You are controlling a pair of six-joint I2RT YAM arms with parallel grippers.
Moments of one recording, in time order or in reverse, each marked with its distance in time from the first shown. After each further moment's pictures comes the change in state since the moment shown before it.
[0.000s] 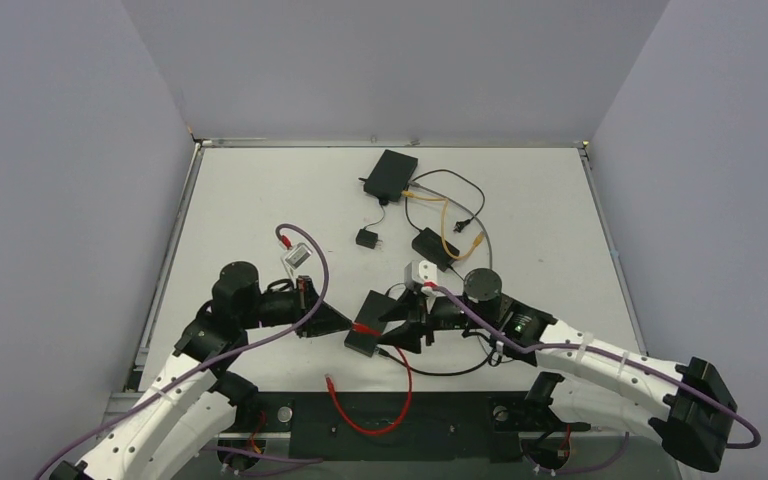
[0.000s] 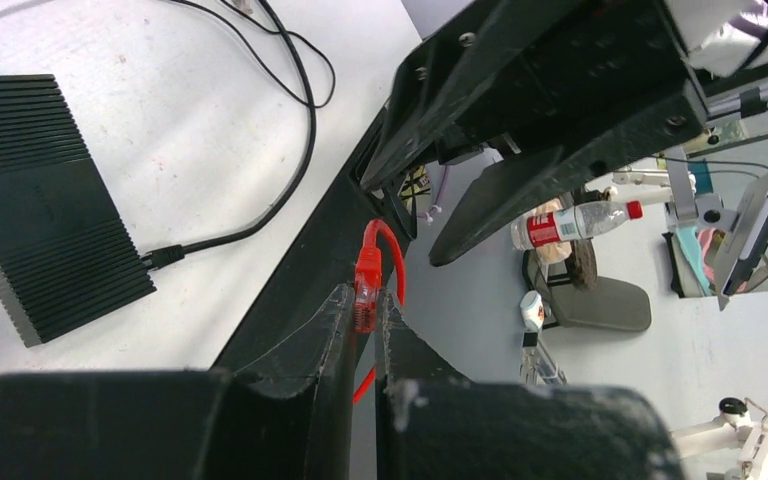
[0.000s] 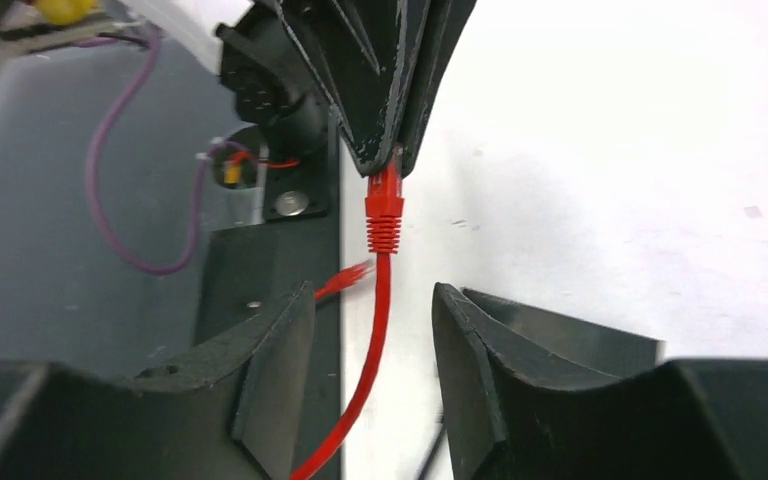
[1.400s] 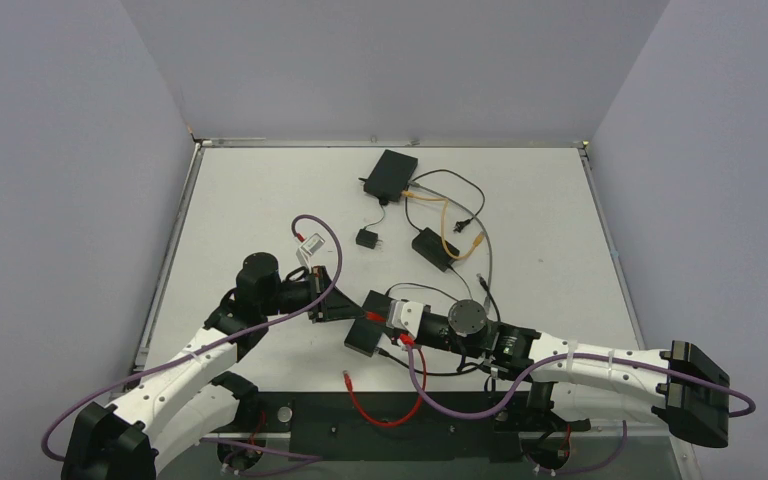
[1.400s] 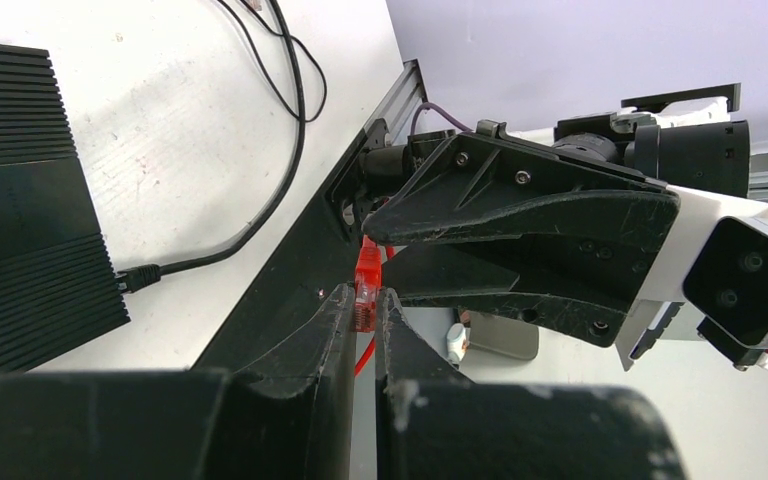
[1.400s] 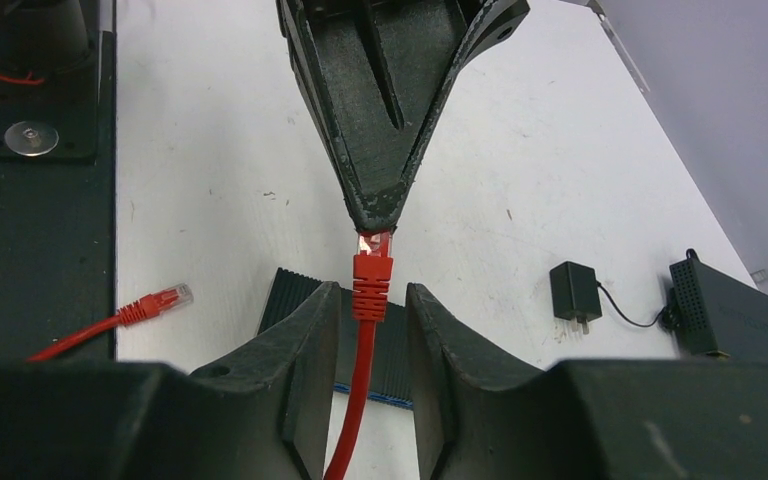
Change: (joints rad) left arm 0.004 0.256 -0.087 0.351 -0.002 -0.269; right arm 0.230 0.008 -0.088 0.103 0.554 -0.492
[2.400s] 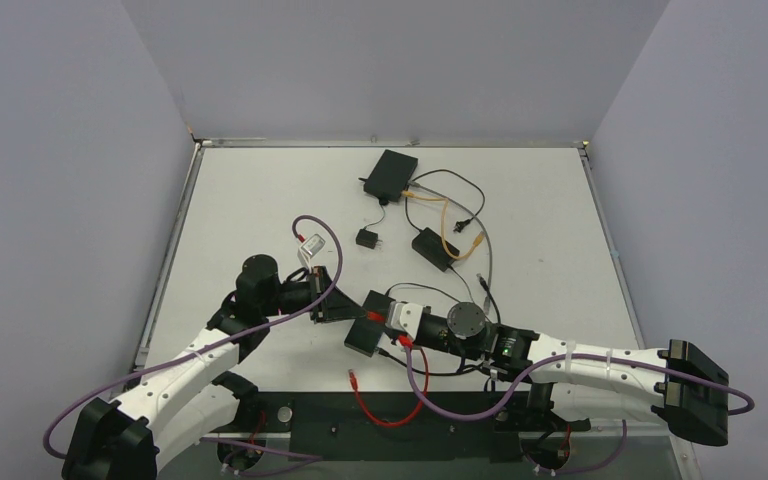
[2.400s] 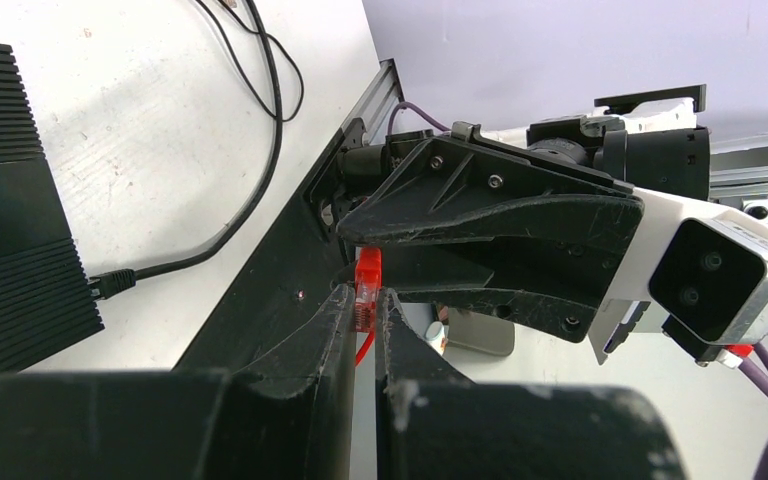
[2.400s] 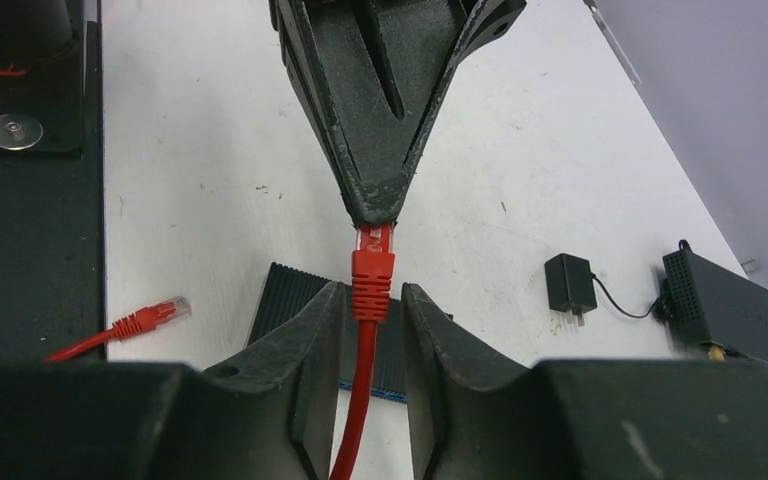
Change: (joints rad) left arm 0.001 0.018 -0.032 0.107 0.029 -0.080; right arm 0.014 0.006 -0.011 0.015 0.035 -0.003
